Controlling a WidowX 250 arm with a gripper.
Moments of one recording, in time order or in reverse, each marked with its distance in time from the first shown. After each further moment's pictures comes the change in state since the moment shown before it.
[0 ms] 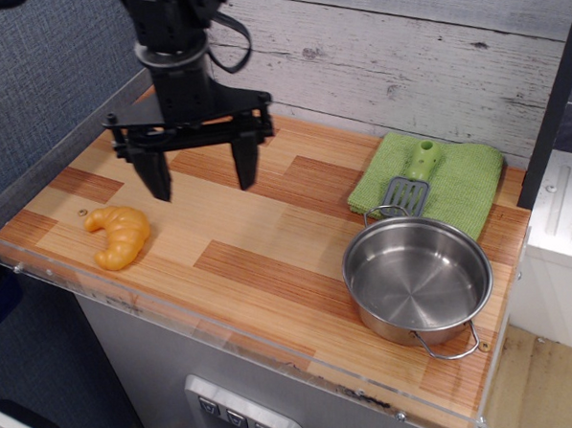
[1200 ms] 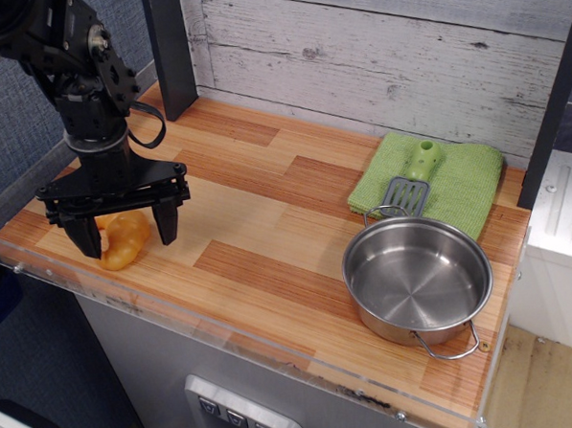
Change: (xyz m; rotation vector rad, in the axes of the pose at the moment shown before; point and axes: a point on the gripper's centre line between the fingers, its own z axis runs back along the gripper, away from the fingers) arm 0.008 0.064 -0.066 0.075 0.018 0.083
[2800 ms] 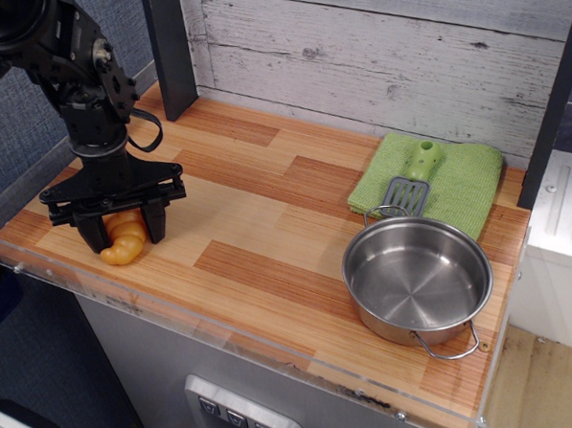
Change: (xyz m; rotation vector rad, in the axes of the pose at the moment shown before) arm 0.007 -0.001 -0.014 0.011 0.009 0.046
